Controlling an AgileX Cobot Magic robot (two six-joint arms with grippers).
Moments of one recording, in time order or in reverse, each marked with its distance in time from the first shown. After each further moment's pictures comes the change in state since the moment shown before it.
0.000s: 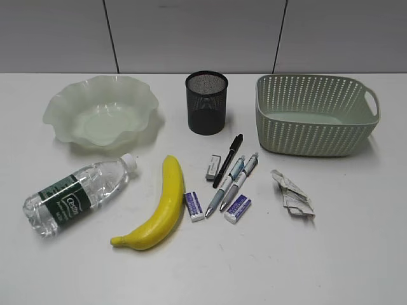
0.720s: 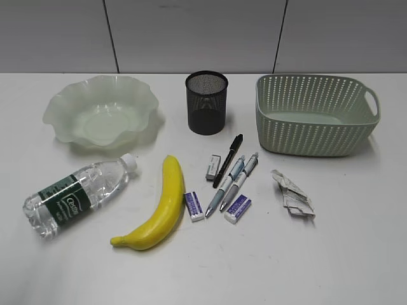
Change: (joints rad) left arm 0.000 0.324 -0.035 -0.291 -0.272 0.116; right arm 0.000 0.000 0.000 0.000 0.000 0.000
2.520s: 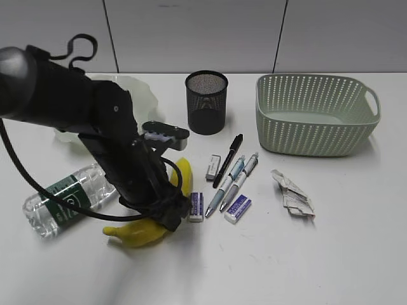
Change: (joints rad) left arm -0.604 1.651 -0.542 -0.007 -0.162 0.069; right arm 0.000 0.000 0.000 0.000 0.000 0.000
